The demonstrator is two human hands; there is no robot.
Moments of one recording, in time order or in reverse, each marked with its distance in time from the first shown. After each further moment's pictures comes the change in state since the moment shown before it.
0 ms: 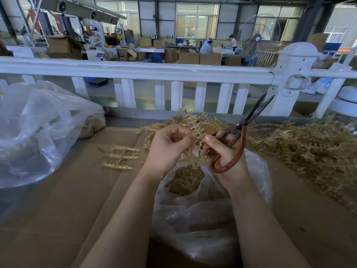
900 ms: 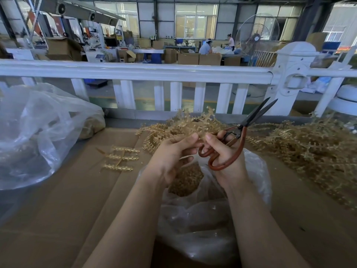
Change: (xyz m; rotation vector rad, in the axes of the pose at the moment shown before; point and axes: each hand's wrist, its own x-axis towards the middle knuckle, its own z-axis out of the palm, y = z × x) left_hand -0.004 0.005 0.013 -0.368 -0.062 -0.529; right_hand 0.001 0.004 0.001 -0.010 0.063 -0.068
